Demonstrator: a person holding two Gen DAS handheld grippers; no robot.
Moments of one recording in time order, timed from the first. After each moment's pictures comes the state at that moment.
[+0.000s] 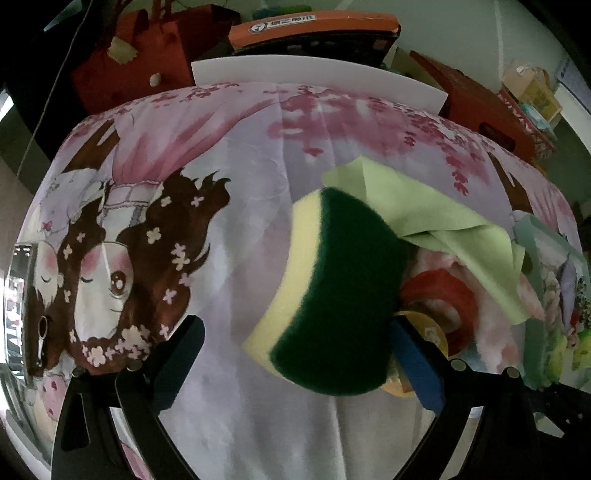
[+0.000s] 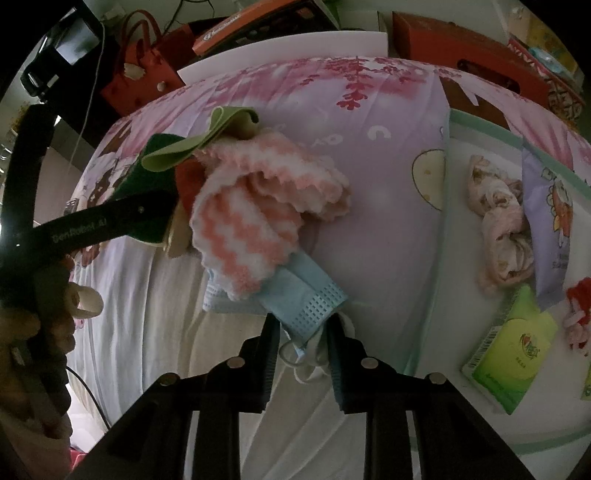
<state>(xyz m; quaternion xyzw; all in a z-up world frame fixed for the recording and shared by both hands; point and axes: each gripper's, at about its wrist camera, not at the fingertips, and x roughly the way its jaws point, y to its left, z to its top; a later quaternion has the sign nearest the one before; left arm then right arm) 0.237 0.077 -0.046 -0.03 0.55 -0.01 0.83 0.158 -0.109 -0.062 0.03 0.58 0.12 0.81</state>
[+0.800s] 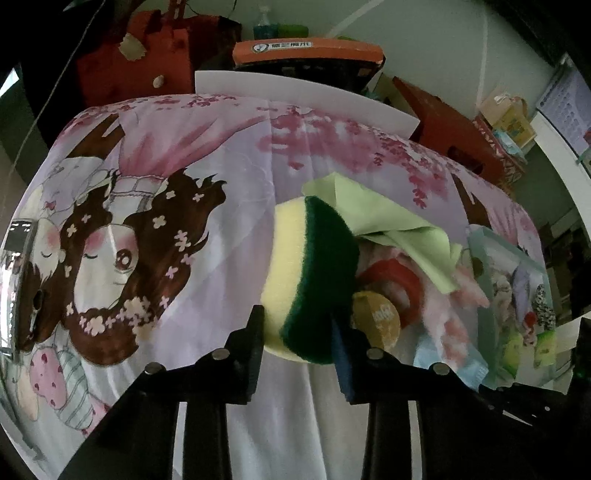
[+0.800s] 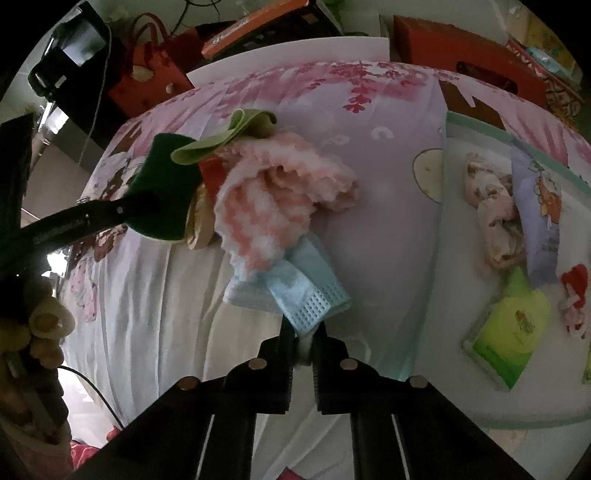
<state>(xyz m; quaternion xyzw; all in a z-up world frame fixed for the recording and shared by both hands) 0.206 0.087 -0.014 -0.09 0.53 -0.05 0.84 0.140 -0.104 -0.050 0.04 0.57 0.13 0.81</state>
